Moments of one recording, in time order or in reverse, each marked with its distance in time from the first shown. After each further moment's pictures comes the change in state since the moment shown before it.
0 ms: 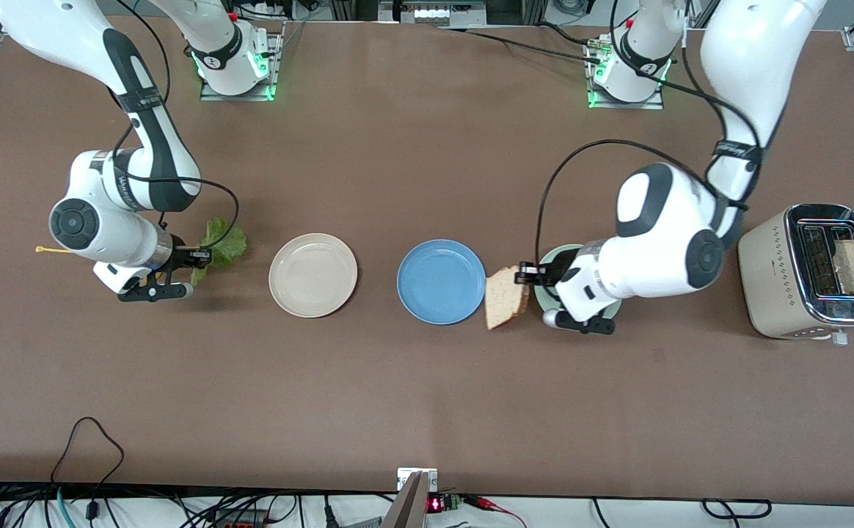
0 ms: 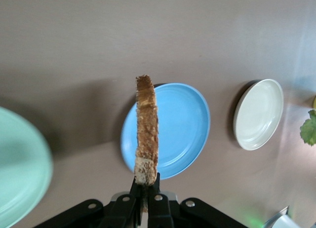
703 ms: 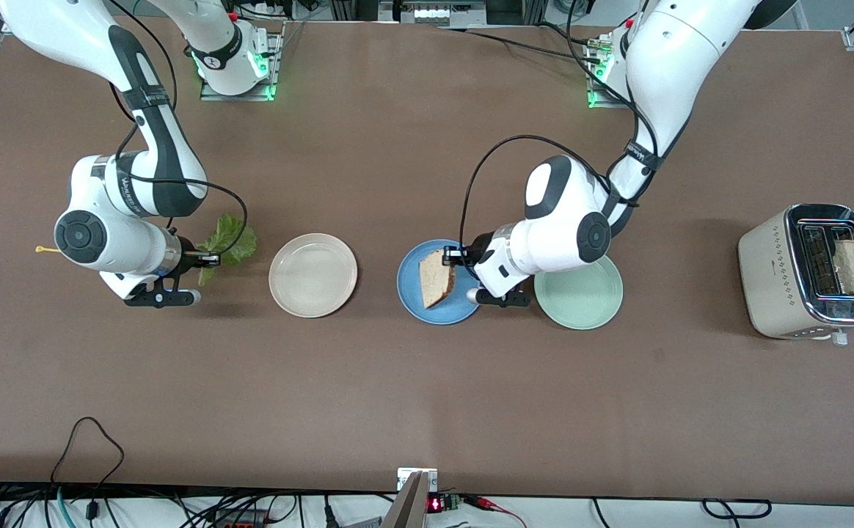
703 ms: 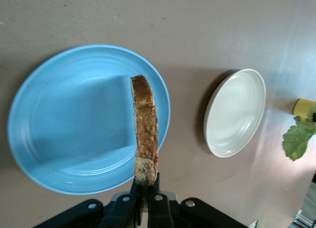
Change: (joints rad) left arm -0.170 0.063 -0.001 -0.077 -0.151 0.230 -0.087; right arm 0.043 0.026 0.002 0.072 0.015 -0.088 0.083
